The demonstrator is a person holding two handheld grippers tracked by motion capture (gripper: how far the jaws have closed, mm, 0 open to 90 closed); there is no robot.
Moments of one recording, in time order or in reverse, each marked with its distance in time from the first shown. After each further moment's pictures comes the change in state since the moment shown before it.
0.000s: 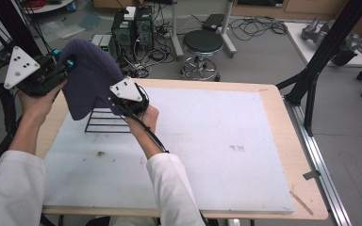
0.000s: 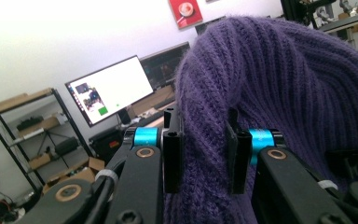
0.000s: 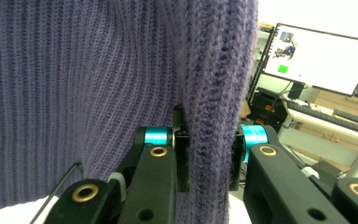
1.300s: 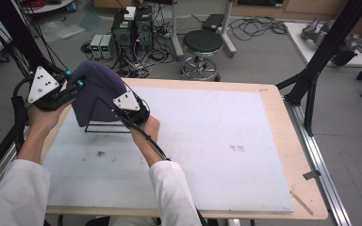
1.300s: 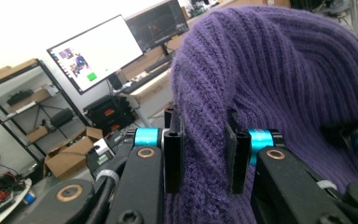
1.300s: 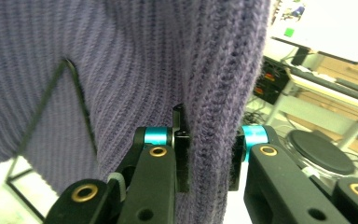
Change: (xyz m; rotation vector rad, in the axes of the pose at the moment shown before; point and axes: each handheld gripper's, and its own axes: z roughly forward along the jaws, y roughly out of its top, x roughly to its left) left arm -0.019 -0.048 -0.002 0.157 -0.051 0.054; right arm 0.011 -0.047 0.009 0.147 -0.011 -0.037
